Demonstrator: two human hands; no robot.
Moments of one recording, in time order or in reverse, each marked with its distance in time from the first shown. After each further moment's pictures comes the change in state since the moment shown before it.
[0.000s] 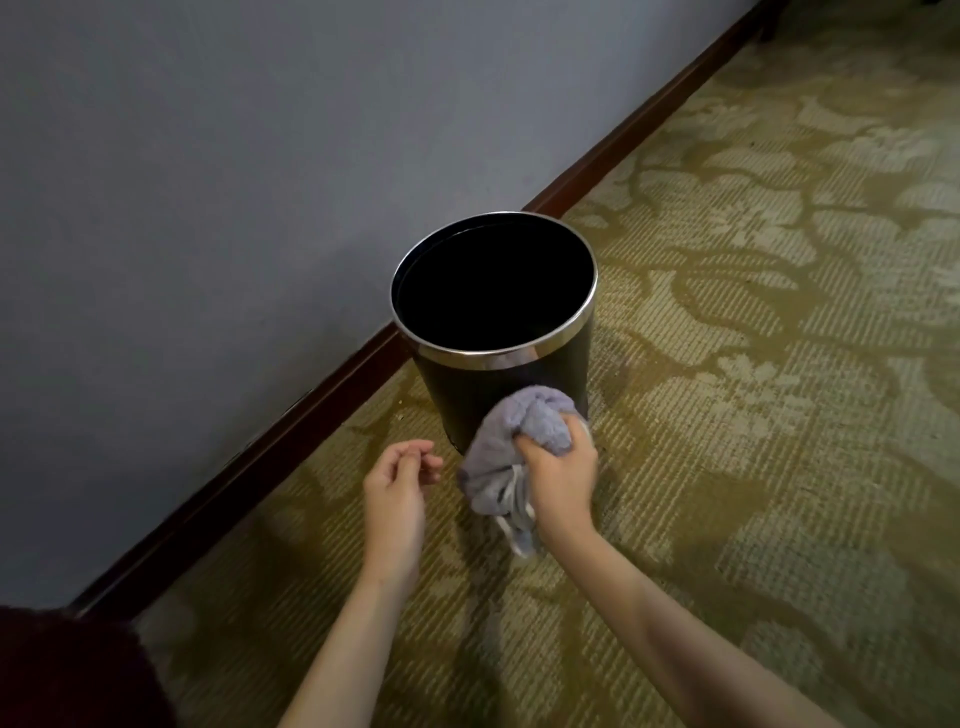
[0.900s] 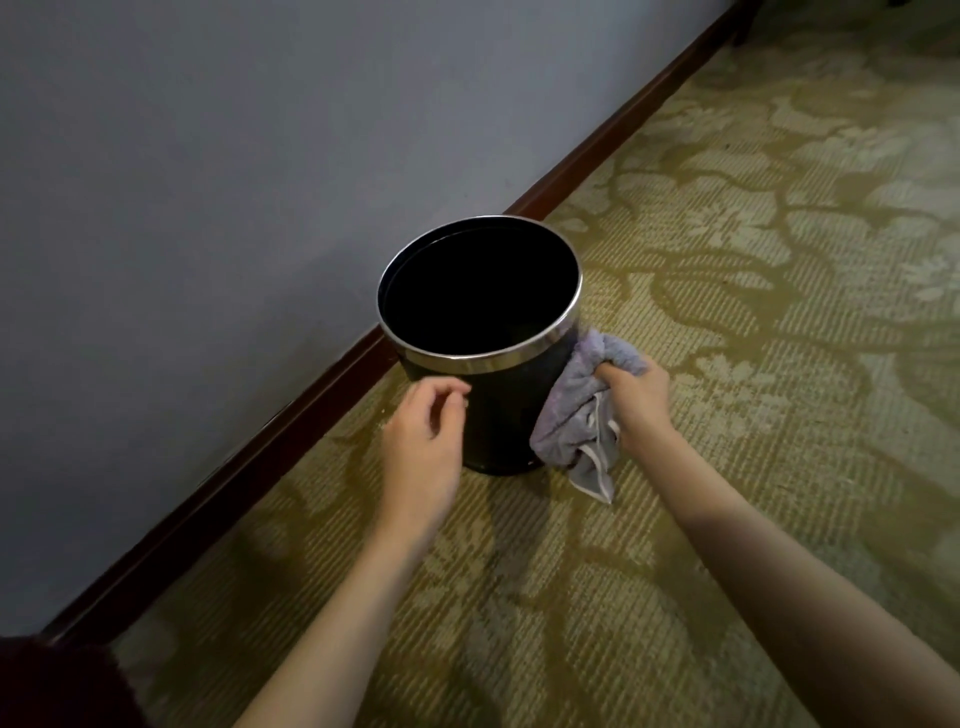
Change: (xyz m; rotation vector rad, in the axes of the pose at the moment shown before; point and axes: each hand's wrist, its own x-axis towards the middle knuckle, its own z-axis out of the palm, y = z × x) left_hand -0.008 0.055 0.043 0.314 -0.179 0.524; right_hand 0.116 -0.031 -0.072 -0.058 0.087 0.148
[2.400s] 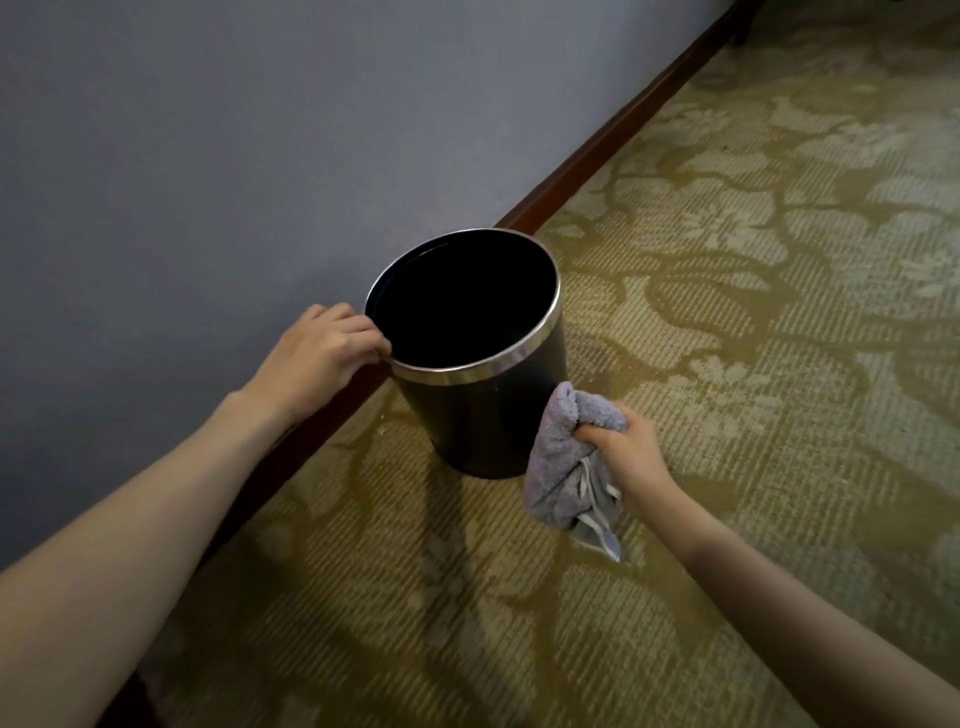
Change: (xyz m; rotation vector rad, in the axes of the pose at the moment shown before) left_hand 0.111 0.000 -0.084 1.020 -0.372 0.768; right_hand -0.041 0.025 -0.033 -0.038 -0.239 0.042
